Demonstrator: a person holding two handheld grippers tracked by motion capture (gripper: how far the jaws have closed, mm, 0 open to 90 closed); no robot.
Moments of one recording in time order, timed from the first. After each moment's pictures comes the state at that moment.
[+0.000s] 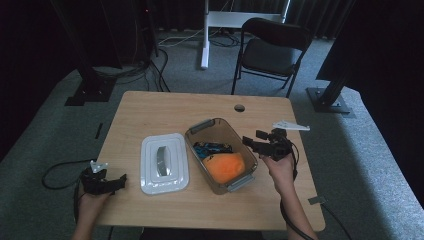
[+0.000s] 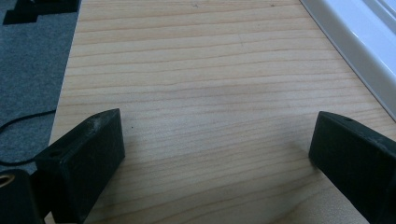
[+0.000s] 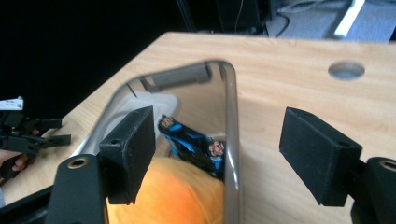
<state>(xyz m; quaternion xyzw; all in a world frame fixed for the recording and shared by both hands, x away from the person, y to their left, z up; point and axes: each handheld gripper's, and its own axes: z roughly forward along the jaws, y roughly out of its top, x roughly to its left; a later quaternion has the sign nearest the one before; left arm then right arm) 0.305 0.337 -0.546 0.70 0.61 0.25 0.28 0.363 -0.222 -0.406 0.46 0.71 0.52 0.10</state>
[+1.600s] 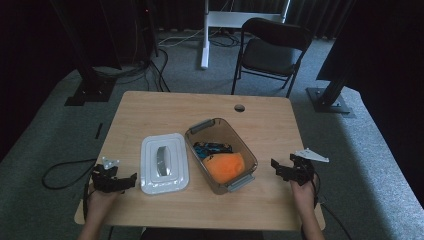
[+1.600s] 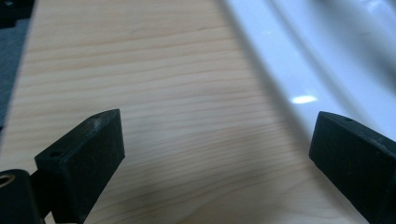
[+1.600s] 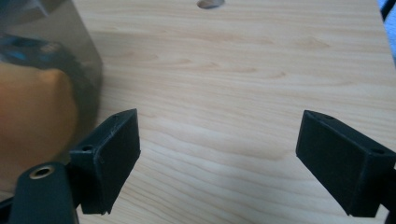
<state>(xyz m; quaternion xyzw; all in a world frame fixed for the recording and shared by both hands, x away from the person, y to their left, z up) 0.304 0.292 -0.518 0.72 0.59 0.23 0.28 0.328 -0.304 -0.495 0.54 0.70 0.42 0.23</state>
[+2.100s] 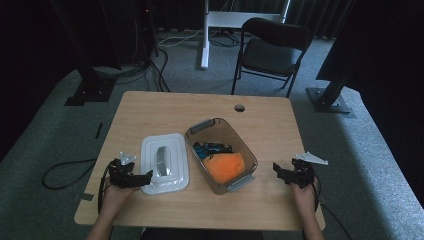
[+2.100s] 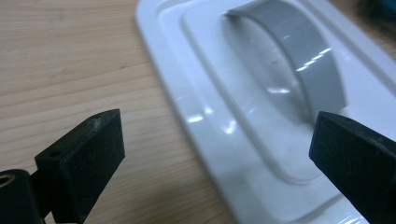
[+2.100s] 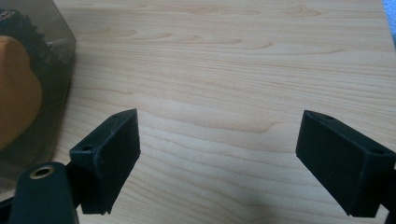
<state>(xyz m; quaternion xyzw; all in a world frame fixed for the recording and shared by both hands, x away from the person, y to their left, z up) 0.316 0.246 -0.506 0.75 0.55 0.21 0.30 0.330 -0.314 -0.516 0.56 0.70 0.40 0.22</state>
